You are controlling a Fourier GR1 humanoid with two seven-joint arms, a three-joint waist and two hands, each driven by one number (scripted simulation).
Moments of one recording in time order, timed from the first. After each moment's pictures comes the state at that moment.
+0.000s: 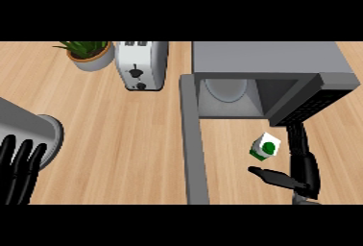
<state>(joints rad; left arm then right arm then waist) 0.39 0.01 -0.13 -2.40 0.01 -0.05 0.09 0.00 -0.04 -0.15 -1.18 -0.01 -0.07 -0.56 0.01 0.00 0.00</state>
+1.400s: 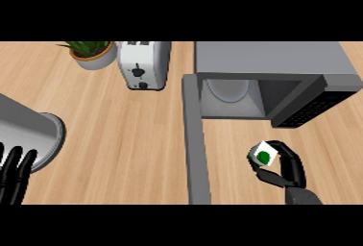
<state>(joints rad) 0.43 0.01 -0.11 -2.43 0.03 -0.08 0.07 -0.33 -0.14 -0.24 -0.36 0.03 0.04 -1.08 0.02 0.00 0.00</state>
